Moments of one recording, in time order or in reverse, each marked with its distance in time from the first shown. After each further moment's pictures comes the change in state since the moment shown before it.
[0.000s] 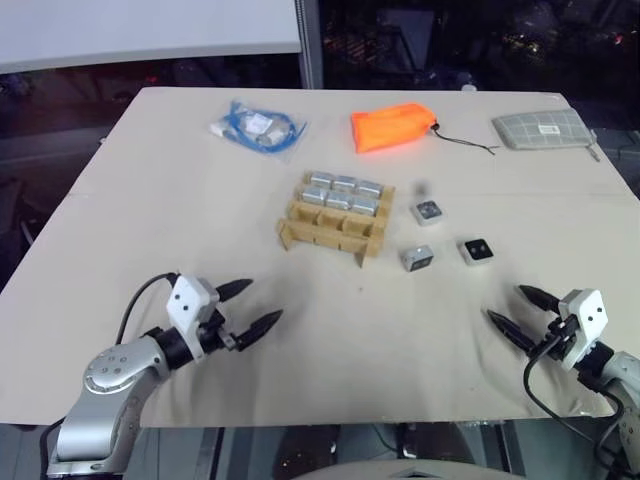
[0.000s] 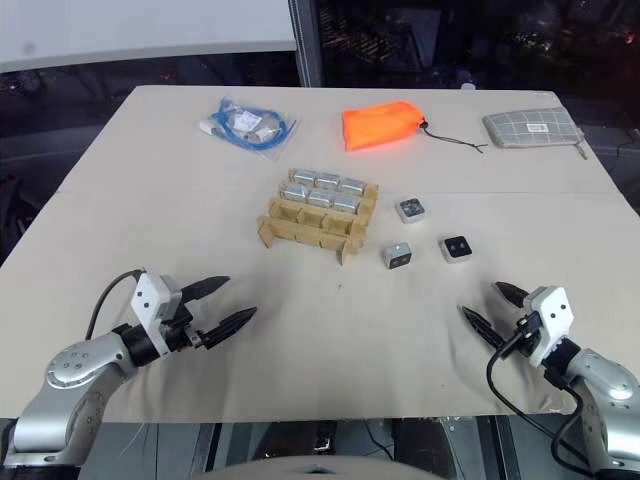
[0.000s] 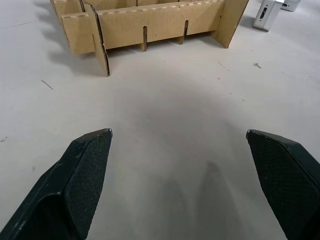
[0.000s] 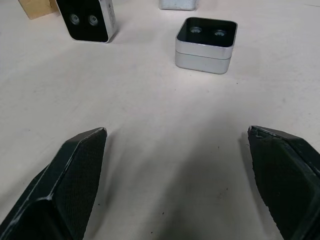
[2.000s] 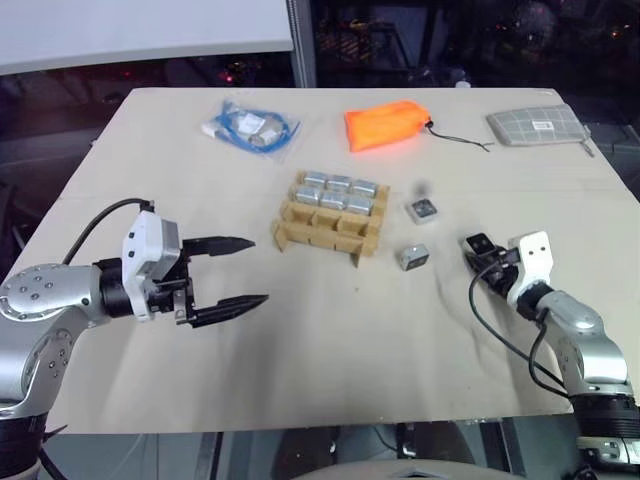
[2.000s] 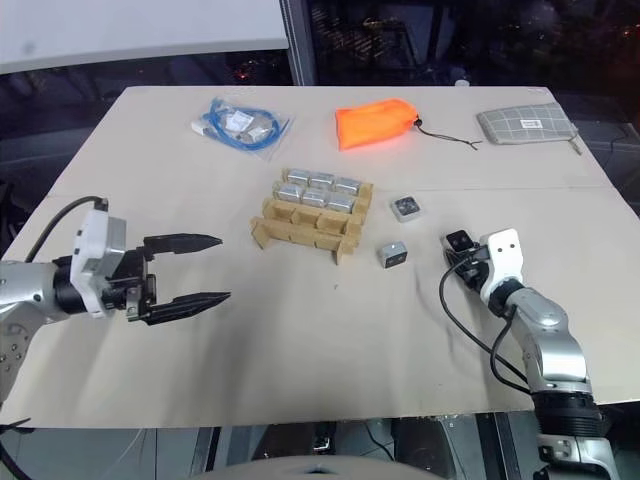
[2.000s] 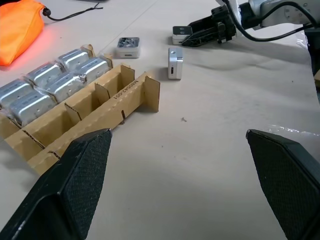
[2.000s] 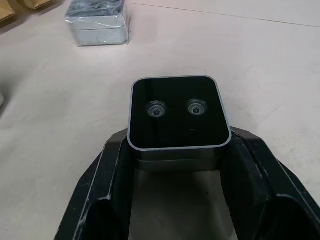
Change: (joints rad) left arm -0.202 0.348 0.132 -0.095 -0.242 0.185 -0.323; right arm -0.360 0.134 0.125 0.045 -0.151 0.292 -0.366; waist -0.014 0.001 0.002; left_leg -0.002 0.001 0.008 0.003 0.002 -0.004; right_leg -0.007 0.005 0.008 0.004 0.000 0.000
